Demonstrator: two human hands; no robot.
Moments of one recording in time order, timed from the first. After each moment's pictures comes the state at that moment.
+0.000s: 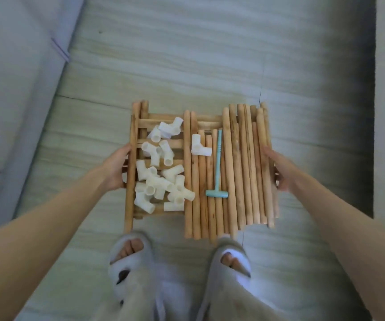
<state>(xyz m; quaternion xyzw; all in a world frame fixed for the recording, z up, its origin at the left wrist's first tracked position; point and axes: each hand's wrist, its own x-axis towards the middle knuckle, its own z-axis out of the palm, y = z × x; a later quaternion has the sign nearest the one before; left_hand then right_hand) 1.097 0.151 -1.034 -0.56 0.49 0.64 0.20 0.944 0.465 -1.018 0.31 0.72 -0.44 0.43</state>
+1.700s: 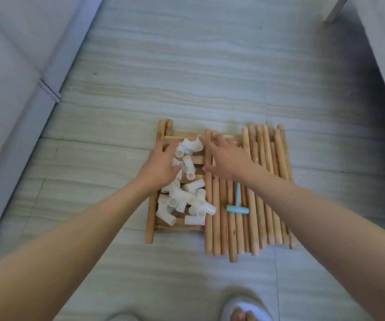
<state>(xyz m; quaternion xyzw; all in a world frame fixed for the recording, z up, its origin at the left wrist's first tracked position) 0.996 0.160 -1.110 -0.16 0.93 0.31 0.13 0.908 0.323 -1.086 -0.34 0.91 0.00 0.23</state>
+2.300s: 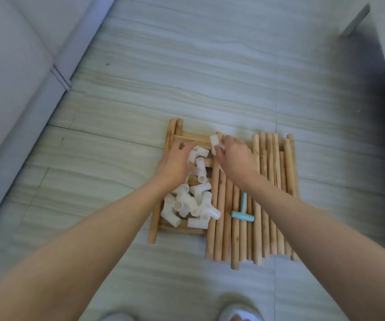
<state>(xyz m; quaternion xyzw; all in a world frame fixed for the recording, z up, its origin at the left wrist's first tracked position) 0.987 0.169 -1.124 -0.16 0.93 0.33 0.07 0.914 0.305 -1.087 -0.23 0.96 -0.13 0.10</state>
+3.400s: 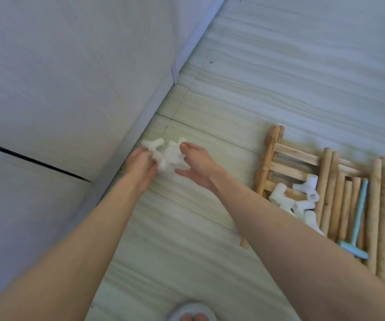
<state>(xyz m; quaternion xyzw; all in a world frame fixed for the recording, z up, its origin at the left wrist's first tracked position) 1.146 -0.038 -1.124 -0.56 0.39 0.72 -0.15 1.054 0.058 -1.098 0.03 0.59 -0.57 0.57</state>
